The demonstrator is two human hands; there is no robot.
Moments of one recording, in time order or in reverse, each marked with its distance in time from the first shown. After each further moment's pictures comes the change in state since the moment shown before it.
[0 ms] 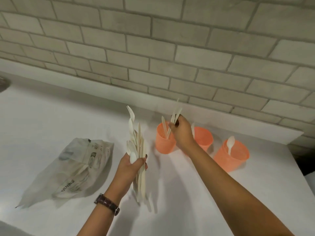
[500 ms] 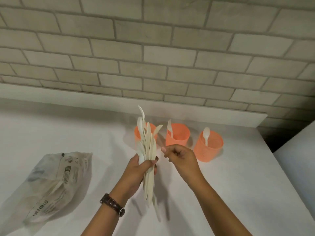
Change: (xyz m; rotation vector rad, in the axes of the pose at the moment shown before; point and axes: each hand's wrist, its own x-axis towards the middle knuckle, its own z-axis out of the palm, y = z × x) left_hand -0.006 0.013 0.067 -0.077 -0.374 -0.099; right_hand -0.130 -0.017 -0.079 0.321 -0.020 0.170
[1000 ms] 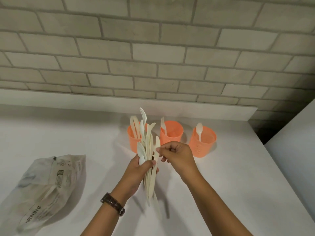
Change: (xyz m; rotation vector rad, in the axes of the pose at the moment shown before) left_hand 0.006 -0.011 0.008 0.087 -0.015 -0.014; right_hand -0.001 -0.008 0.000 0.072 0.042 0.127
